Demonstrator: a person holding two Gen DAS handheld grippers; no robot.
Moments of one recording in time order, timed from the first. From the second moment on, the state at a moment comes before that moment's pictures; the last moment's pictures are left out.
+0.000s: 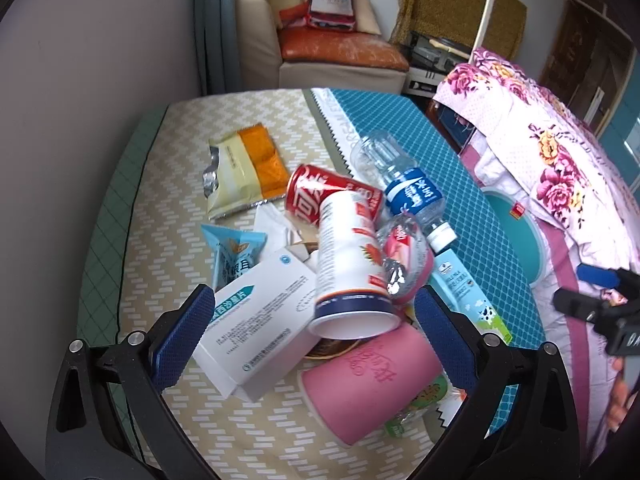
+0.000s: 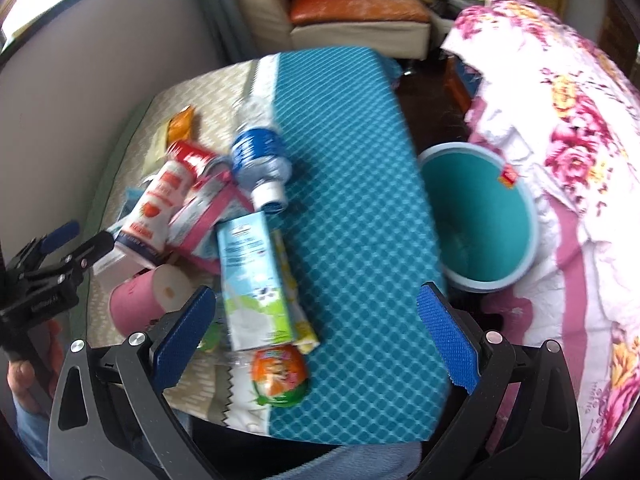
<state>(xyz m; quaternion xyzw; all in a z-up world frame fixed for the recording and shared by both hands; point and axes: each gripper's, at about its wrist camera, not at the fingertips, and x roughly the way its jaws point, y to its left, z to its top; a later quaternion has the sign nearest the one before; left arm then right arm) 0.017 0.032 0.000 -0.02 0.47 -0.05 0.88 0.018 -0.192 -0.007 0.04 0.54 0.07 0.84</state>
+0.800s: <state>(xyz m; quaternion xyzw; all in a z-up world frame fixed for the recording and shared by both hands) 0.061 0.034 -0.008 0.00 0.51 -0.08 0.86 0.055 -0.144 -0.071 0.05 0.59 0.16 0.79</state>
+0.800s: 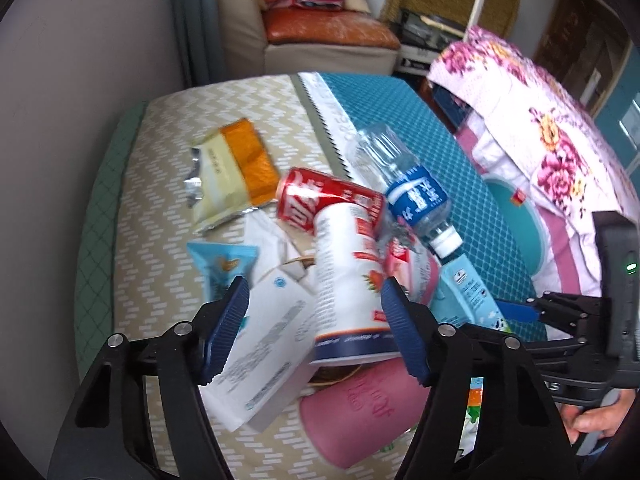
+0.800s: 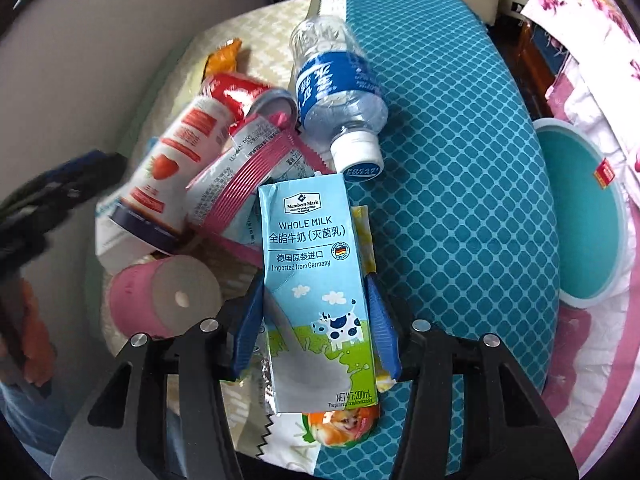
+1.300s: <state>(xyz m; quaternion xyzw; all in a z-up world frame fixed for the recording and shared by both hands) 0.082 0.016 -0.052 0.02 0.56 -0.06 0.83 0.055 -0.198 -0.050 0.14 0.56 0.16 0.80</state>
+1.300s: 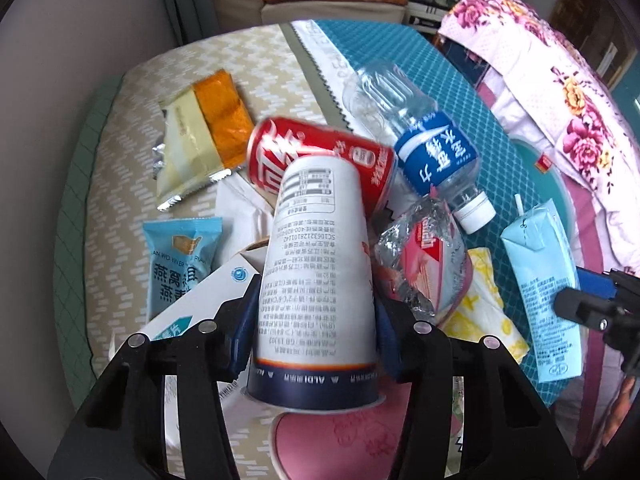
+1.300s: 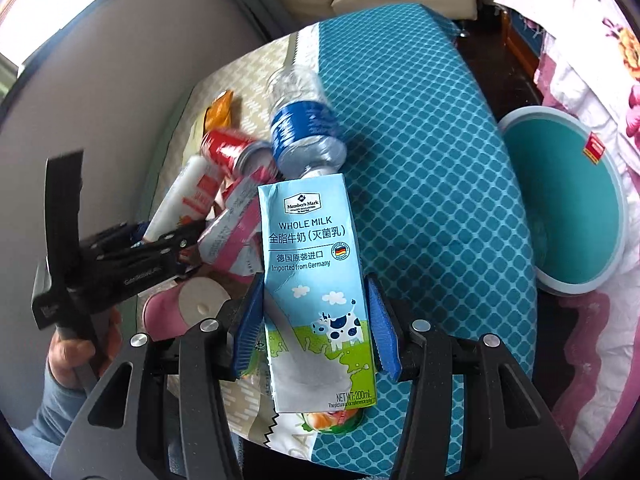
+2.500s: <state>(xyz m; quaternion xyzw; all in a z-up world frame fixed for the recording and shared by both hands) 0.145 -0.300 -0.081 0.16 0.55 -0.27 0.77 0.056 -0.486 -0.062 0.30 0.46 -0.06 0.83</state>
